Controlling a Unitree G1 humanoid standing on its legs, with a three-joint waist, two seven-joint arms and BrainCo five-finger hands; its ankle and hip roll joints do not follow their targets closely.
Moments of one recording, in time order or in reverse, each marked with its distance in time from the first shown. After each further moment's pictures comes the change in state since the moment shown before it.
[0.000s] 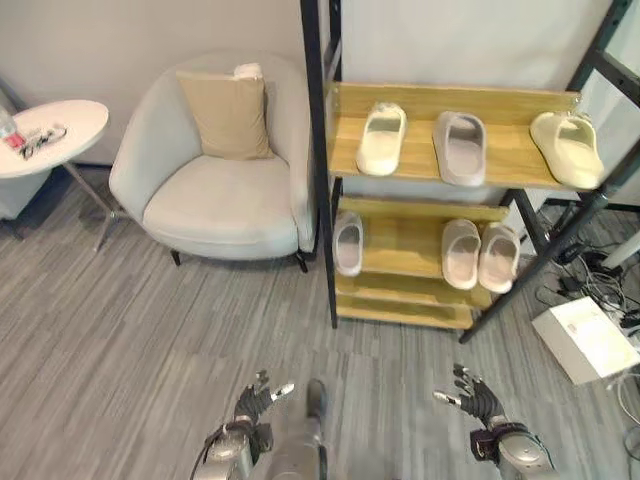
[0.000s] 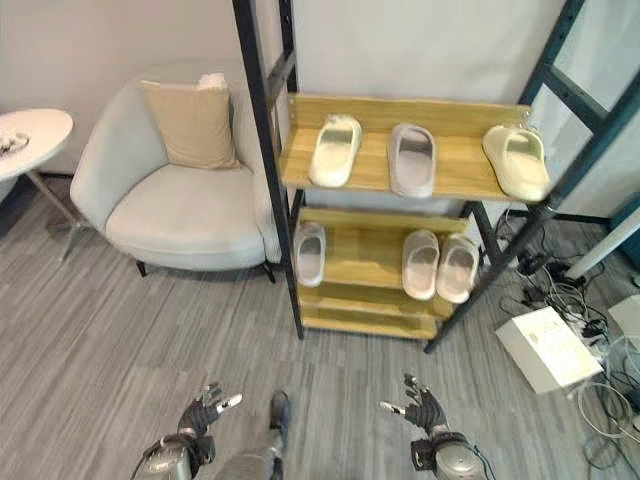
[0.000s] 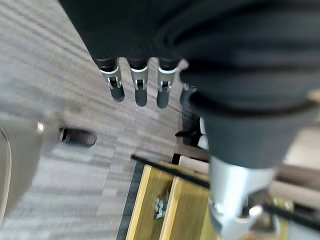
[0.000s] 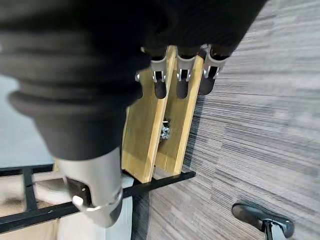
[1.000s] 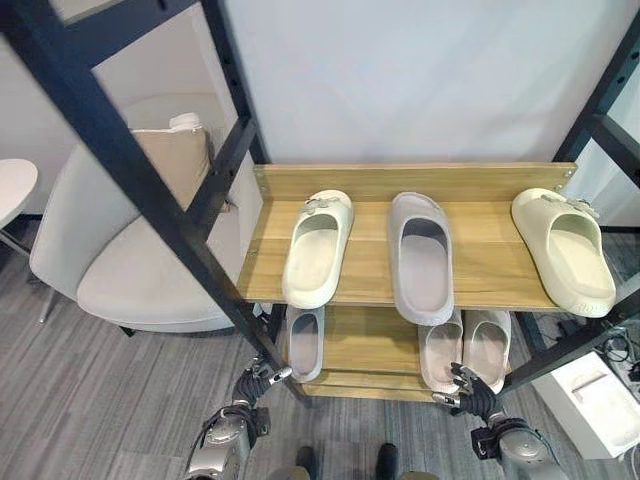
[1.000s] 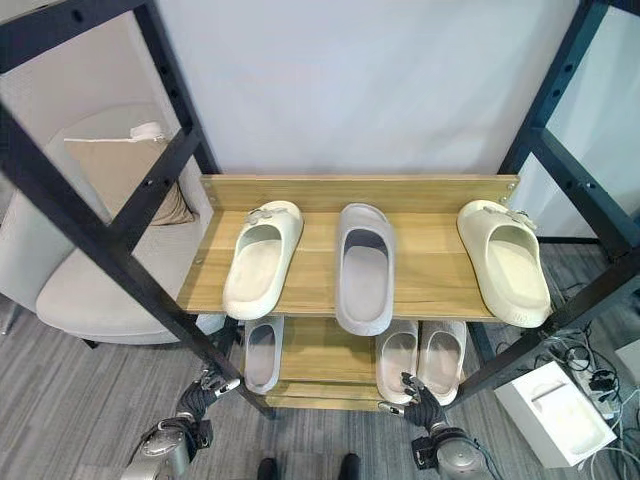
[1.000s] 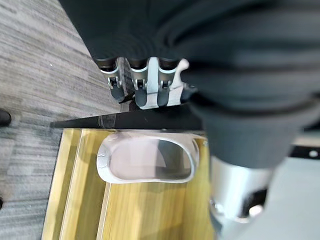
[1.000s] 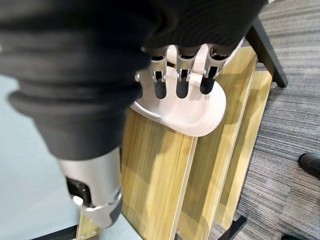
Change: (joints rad) left arm -0.059 -0.017 -0.016 -0.025 0.004 0.000 -0.014; right arm -0.018 -0.029 -0.004 -0.006 -0.017 0.022 0.008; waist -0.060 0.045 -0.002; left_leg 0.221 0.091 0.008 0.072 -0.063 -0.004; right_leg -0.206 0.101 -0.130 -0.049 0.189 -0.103
